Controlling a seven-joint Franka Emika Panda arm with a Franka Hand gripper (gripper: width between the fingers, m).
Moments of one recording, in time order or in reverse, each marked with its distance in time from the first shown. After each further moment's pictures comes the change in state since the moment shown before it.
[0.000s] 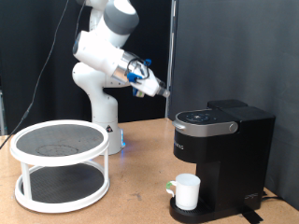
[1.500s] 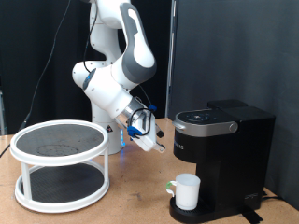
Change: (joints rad) arm 0.024 0.413 0.106 0.020 0.057 0.384 -0.181
